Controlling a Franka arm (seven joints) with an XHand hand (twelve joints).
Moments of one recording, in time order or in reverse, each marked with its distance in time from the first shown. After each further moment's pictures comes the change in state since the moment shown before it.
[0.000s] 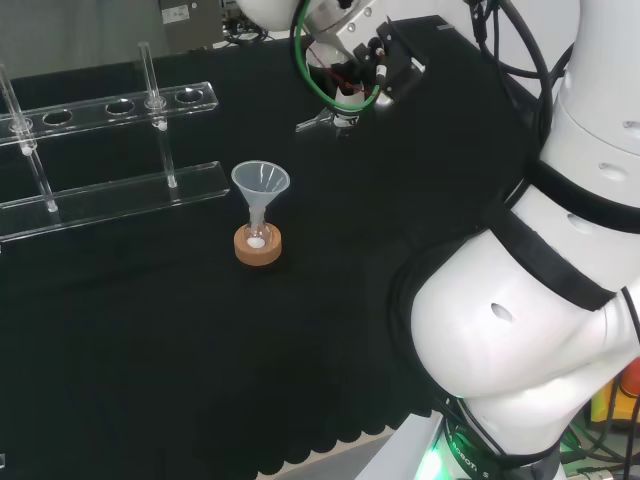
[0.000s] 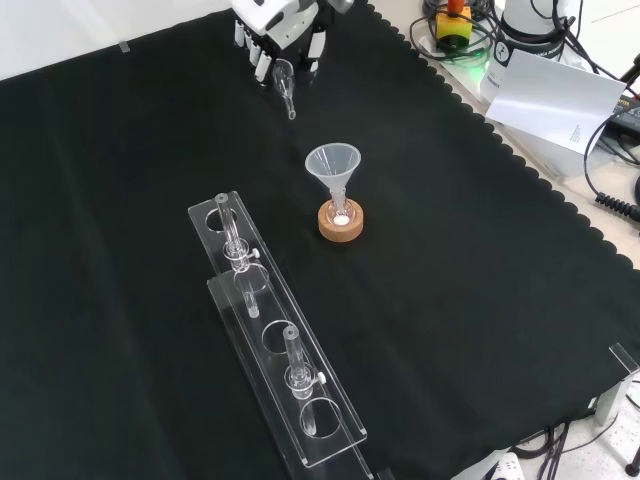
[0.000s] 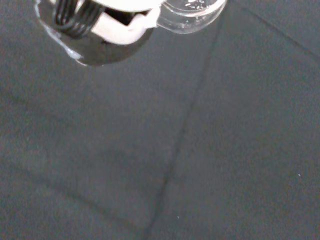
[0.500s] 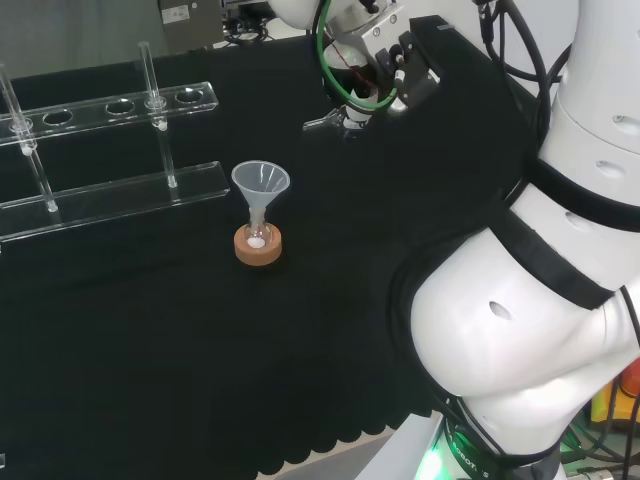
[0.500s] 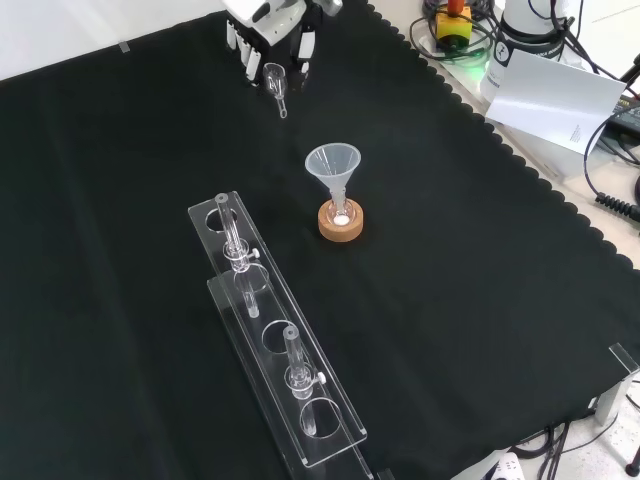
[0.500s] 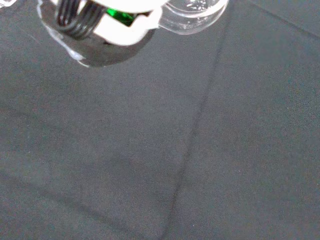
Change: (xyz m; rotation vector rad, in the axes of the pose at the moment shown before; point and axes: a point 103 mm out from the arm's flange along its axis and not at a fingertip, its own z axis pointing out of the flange) arm -0.015 0.006 0.023 -0.039 0.104 -0.009
